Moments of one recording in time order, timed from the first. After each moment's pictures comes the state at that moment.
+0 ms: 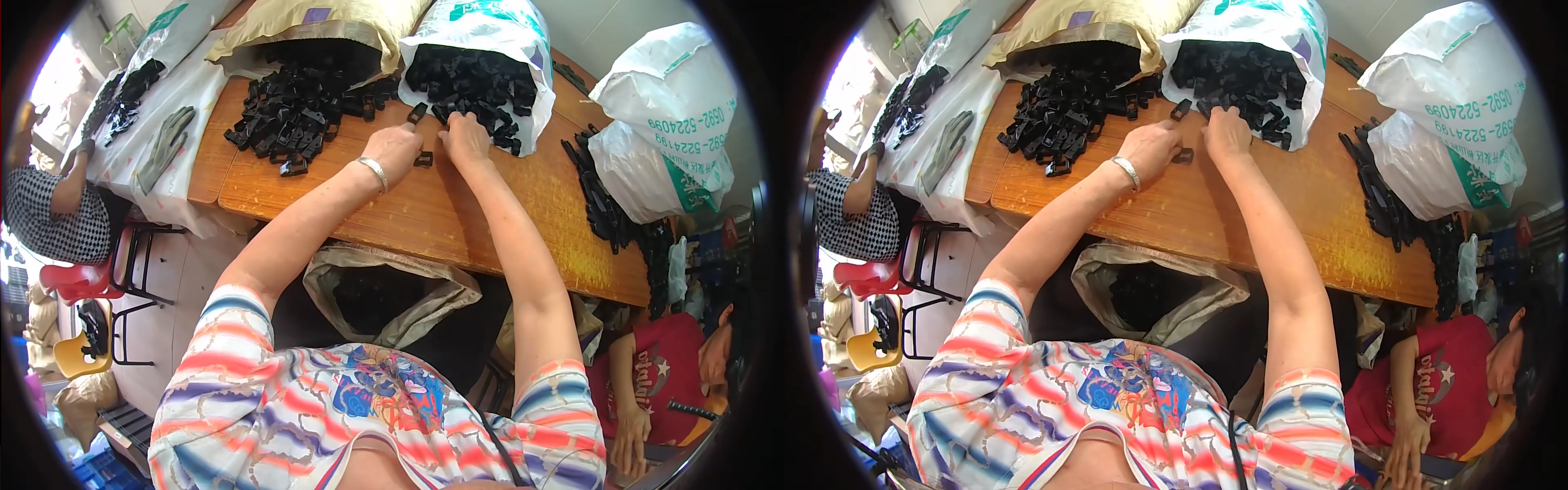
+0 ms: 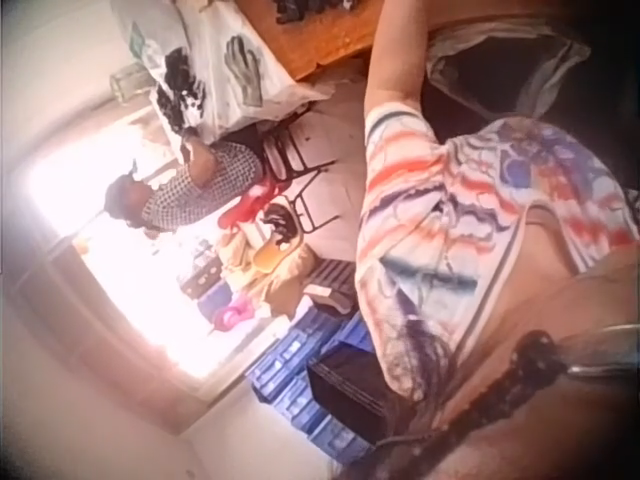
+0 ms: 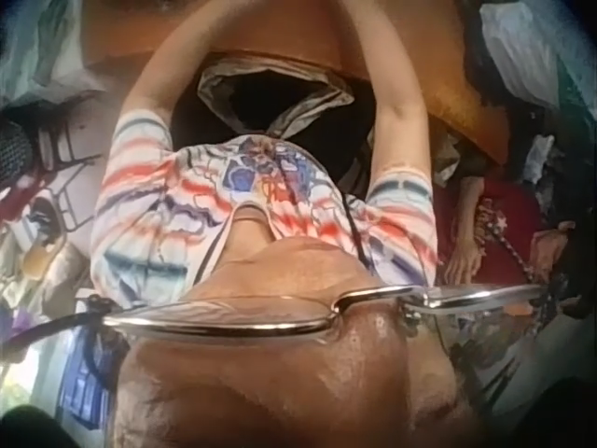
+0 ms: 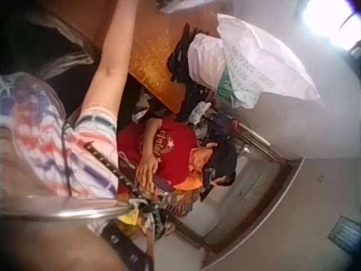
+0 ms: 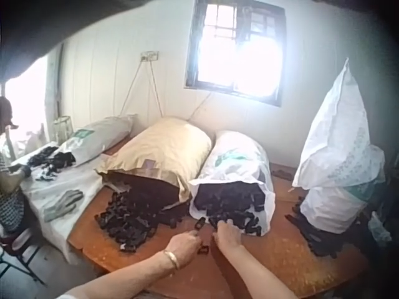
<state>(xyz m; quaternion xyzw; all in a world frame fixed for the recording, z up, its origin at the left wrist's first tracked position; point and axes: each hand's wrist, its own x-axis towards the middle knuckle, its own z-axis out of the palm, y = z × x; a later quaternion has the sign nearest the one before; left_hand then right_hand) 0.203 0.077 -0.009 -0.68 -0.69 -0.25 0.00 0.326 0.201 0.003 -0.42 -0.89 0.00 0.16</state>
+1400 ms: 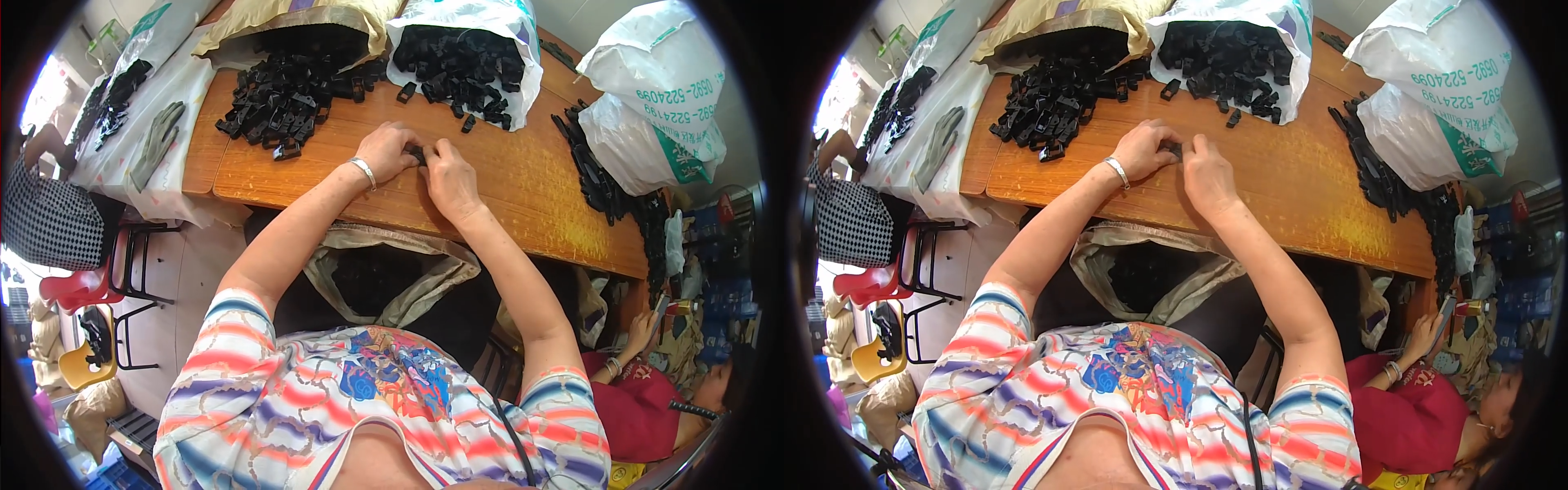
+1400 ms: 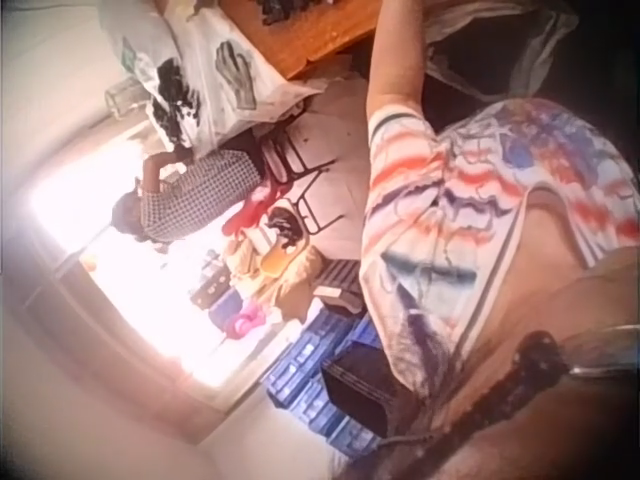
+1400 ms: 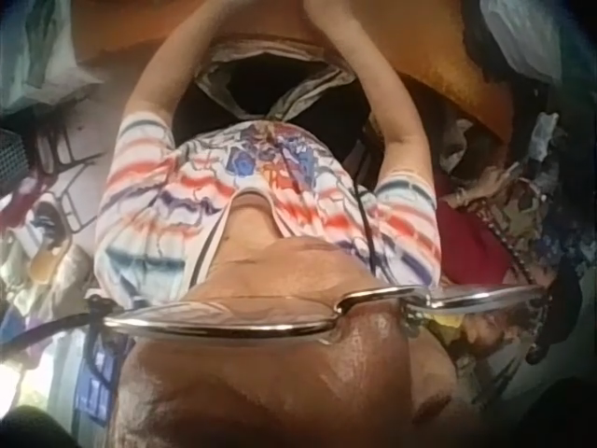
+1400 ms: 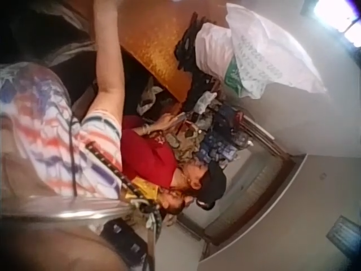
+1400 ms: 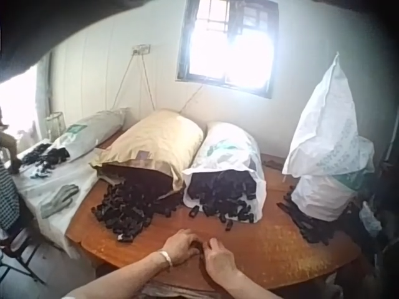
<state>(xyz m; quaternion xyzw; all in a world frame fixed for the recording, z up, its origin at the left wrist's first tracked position) 0.214 0.053 -0.016 -0.66 -0.66 -0.33 -0.14 0.384 0.106 -0.016 -0.27 -0.93 0.06 0.25</state>
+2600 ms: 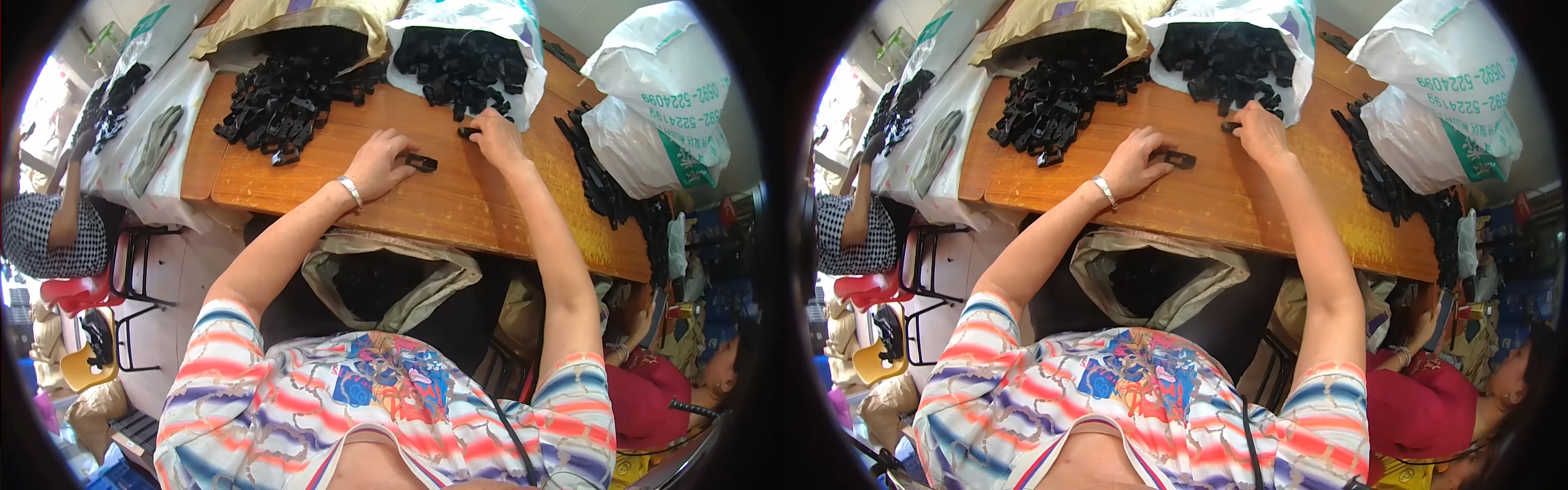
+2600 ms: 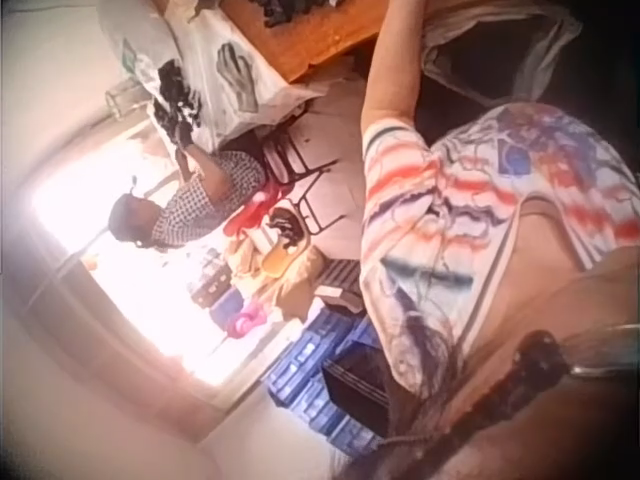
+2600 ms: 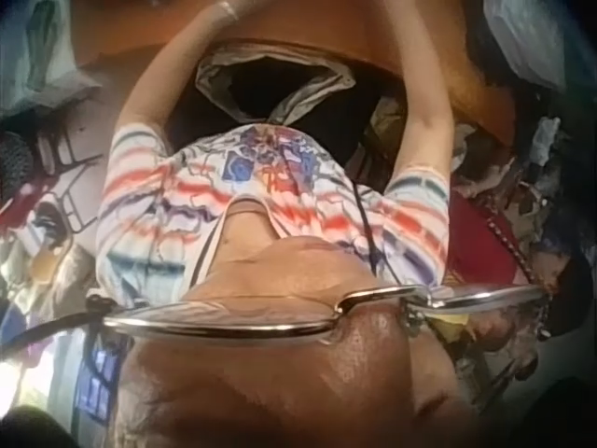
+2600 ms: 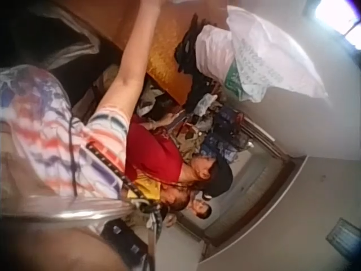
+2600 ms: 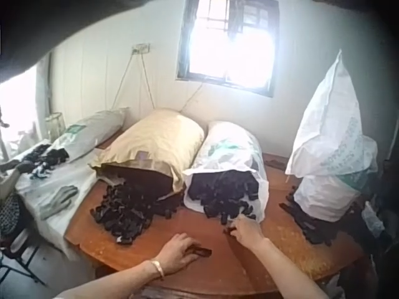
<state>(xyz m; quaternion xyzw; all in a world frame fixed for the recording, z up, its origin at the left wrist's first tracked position) 0.213 0.031 -0.024 -0.67 -0.62 -0.39 -0.13 0.405 0.218 0.016 -0.32 -0.94 0.03 0.13</state>
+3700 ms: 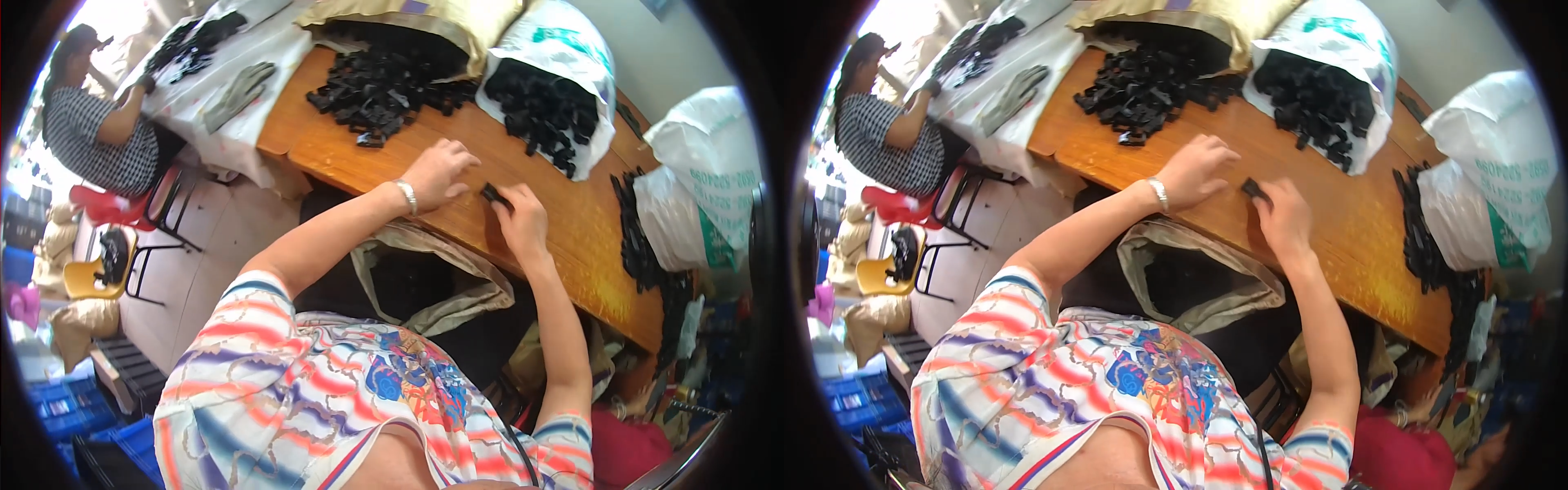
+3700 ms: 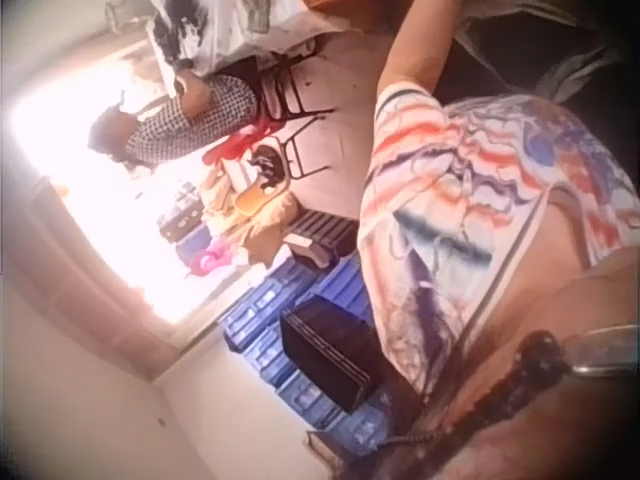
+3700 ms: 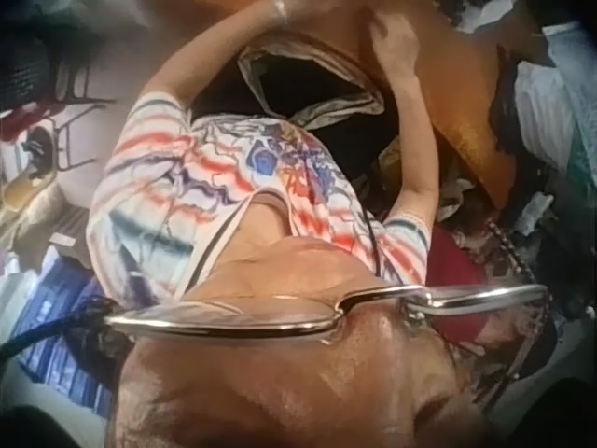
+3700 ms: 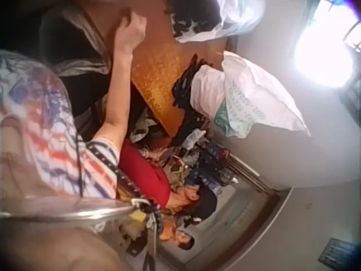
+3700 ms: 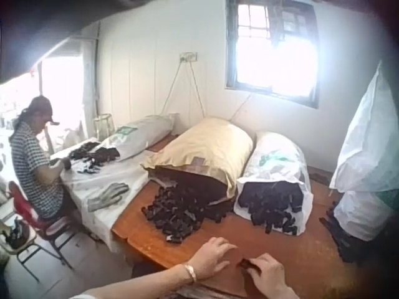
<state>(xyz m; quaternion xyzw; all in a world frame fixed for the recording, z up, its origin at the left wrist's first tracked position) 0.204 0.002 -0.022 -0.68 -0.63 -0.37 0.01 0.416 0.096 0.004 -0.23 -0.93 0.14 0.26</state>
